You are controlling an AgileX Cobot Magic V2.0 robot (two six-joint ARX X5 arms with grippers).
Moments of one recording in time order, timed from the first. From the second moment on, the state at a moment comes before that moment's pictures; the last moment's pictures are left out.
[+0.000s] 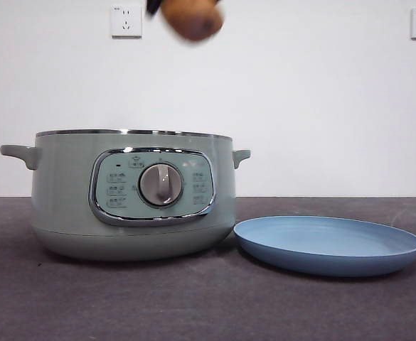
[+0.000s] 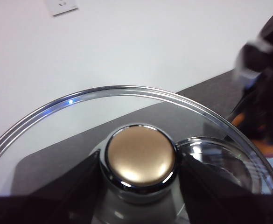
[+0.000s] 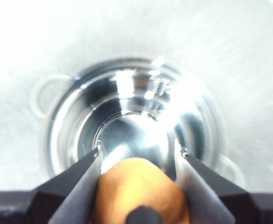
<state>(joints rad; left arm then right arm) -0.42 0.90 1.76 -1.10 -0.17 0.17 0.77 1.86 2.14 -1.07 0.00 -0.13</state>
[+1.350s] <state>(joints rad) -0.43 1.20 1.76 -0.93 0.24 0.13 0.37 1.61 1.53 -1.05 -0.05 -0.03</state>
